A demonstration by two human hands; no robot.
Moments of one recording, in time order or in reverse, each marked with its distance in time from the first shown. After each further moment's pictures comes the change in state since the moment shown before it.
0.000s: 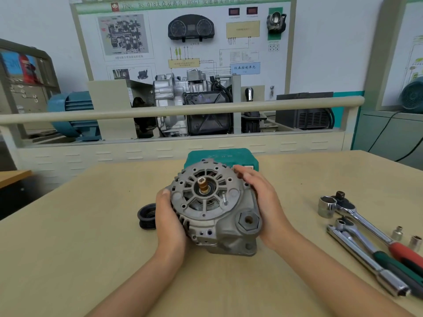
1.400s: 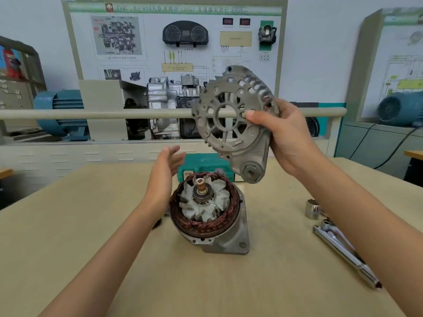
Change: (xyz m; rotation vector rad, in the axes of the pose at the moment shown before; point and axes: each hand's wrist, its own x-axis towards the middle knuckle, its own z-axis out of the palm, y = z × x) left_hand 0.045 0.053 0.022 0.335 -0.284 0.223; right_hand 0.020 -0.107 0.023 -0.226 -0.047 -0.421
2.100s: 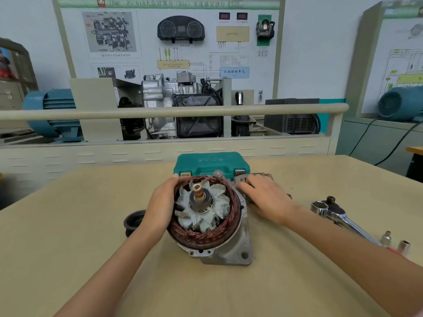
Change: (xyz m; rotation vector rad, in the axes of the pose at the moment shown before) left_hand -0.004 -0.038 -0.005 0.090 -0.084 -0.237; right_hand 0.001 0.145 -0.082 -1.783 -0.586 -0.389
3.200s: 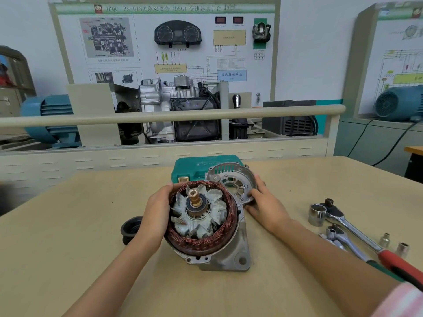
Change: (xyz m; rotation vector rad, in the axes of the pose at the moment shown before) left_hand -0.007 0.003 0.002 -0.046 0.048 -0.012; right_hand -0.002 0.005 0.041 0.436 -0.044 0.379
